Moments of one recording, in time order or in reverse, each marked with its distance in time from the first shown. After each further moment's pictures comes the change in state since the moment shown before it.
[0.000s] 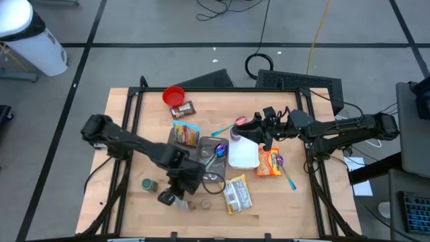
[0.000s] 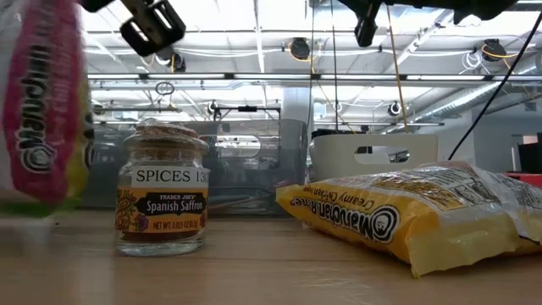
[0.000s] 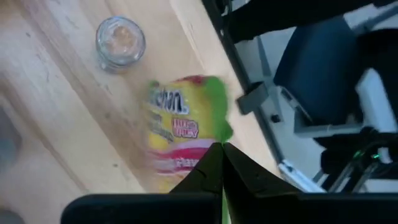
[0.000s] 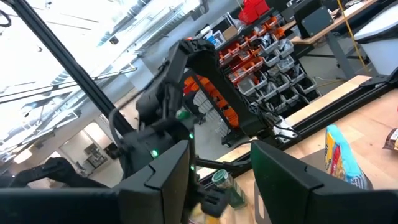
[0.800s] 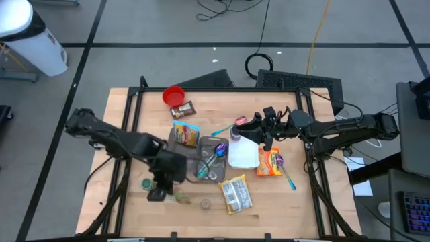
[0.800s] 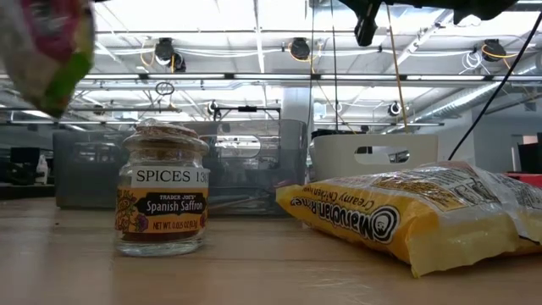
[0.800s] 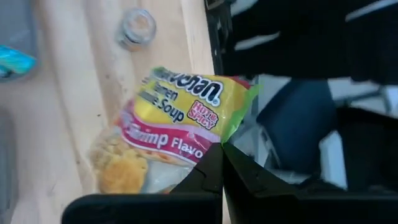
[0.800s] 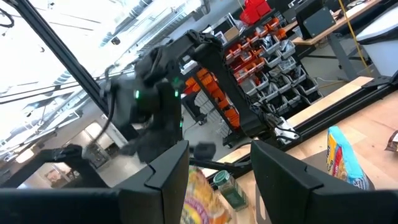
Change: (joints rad) left arm -0.025 -0.241 0.008 -0.046 -0.101 -0.411; right arm 0.000 0.000 0.000 0.004 -0.002 -0.002
